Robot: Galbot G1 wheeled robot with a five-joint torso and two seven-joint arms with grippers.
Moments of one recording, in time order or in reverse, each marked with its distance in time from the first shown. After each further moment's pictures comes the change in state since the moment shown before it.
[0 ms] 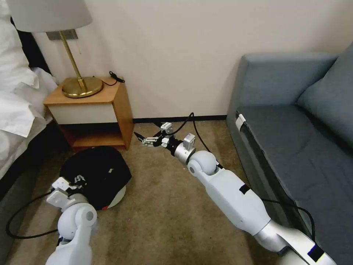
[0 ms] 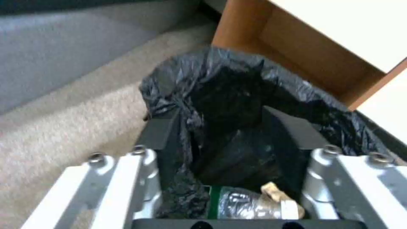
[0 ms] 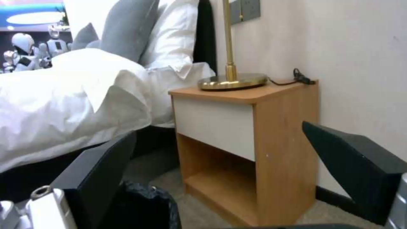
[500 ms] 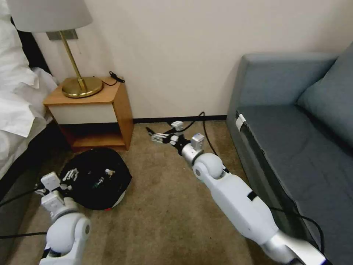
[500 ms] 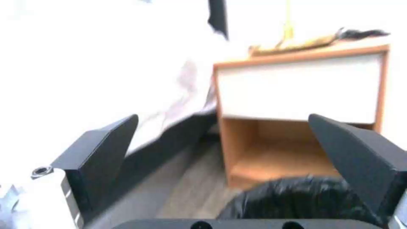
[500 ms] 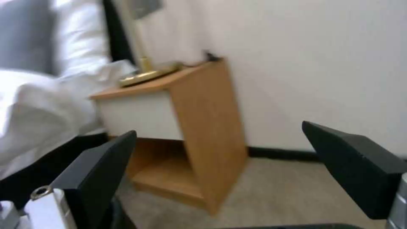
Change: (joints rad) left arm 0.135 0.096 -0.008 -0.024 0.595 -0.275 0.199; right arm -0.159 -0.048 0.113 0.174 0.093 -0.155 0.329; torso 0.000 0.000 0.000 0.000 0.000
